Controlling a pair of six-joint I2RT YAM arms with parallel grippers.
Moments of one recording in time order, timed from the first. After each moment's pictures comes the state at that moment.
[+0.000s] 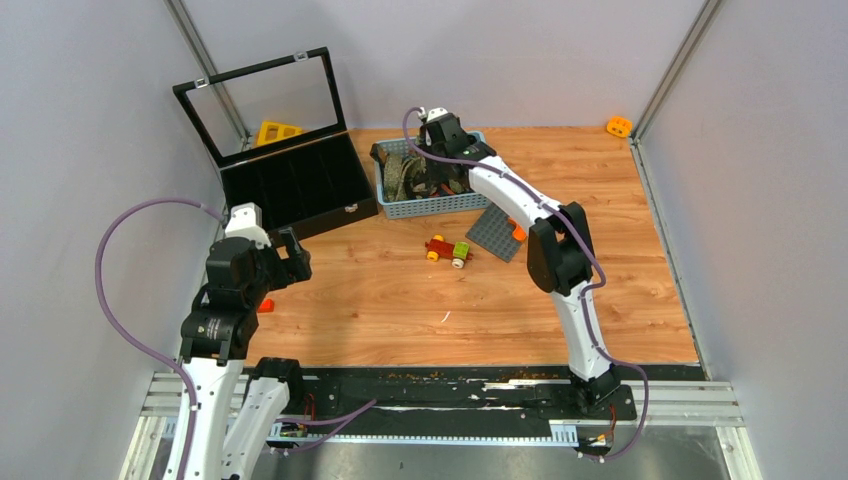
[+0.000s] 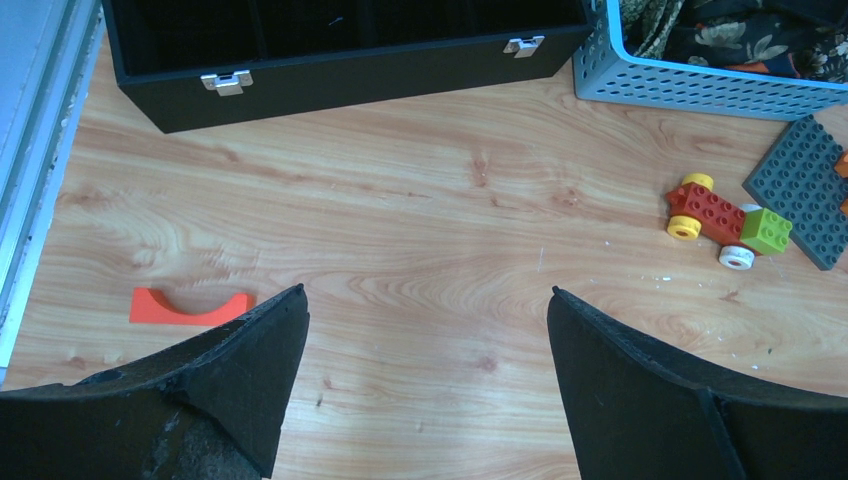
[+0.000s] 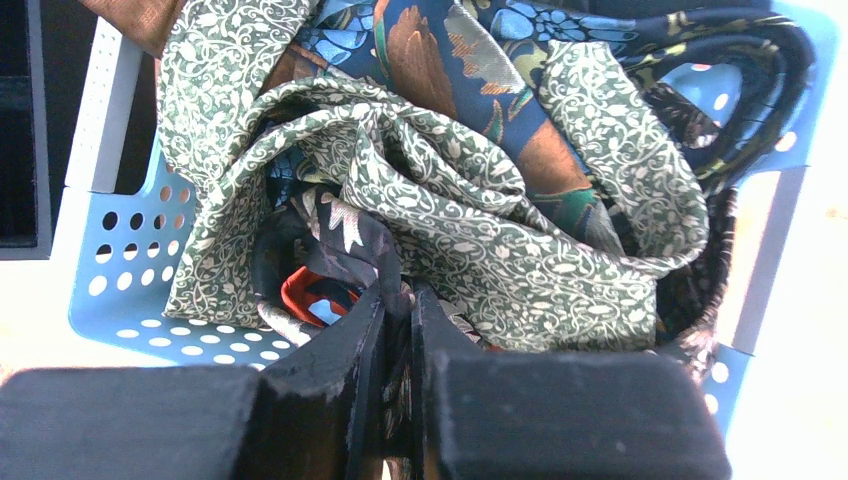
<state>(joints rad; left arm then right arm) -0.07 0.57 0.85 -0.79 -0.06 -0.30 0.58 2.26 2.08 -0.52 0.15 0.13</state>
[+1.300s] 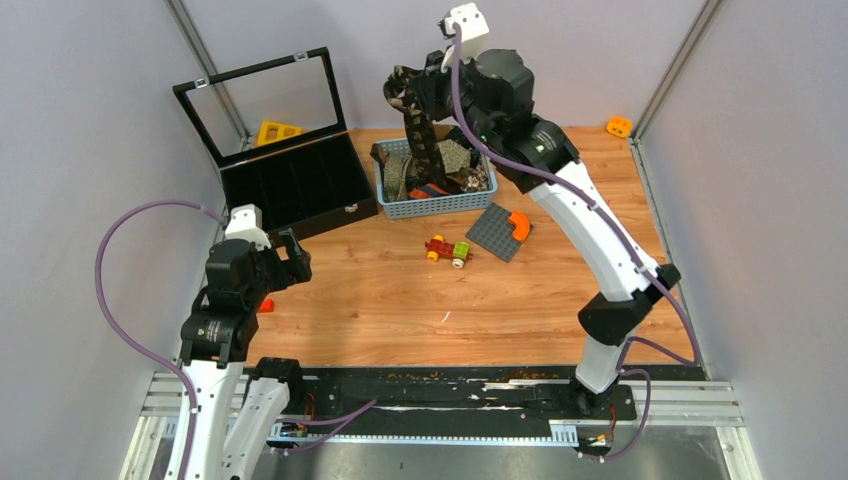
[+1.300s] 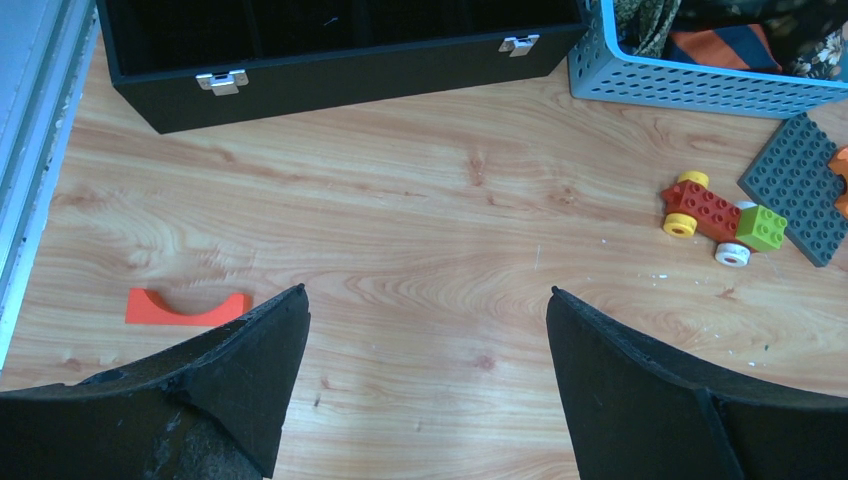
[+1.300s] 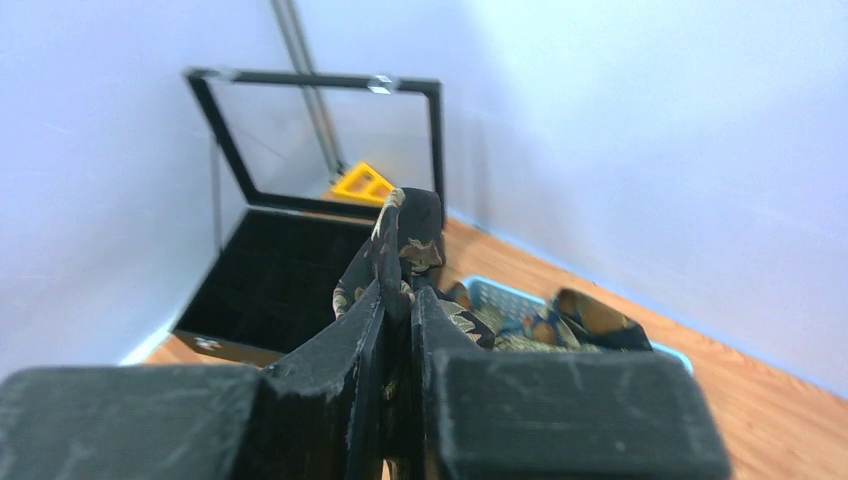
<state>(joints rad) -0.07 0.56 0.84 -0.79 -0.06 -0.30 0.74 1.77 2.27 -0.46 0.10 0.09</state>
